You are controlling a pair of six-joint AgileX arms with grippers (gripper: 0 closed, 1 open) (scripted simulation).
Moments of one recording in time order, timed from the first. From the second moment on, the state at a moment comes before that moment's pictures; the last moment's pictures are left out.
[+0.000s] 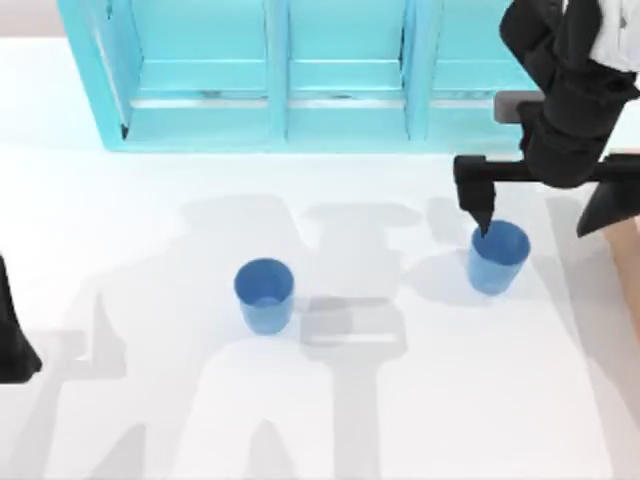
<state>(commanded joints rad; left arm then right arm) 0.00 0.00 0.00 0.00 0.00 0.00 0.33 2.10 1.65 -1.12 0.00 0.34</state>
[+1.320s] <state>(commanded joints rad) 0.00 0.00 0.00 0.00 0.00 0.00 0.33 2.13 1.53 -0.97 0.00 0.35</state>
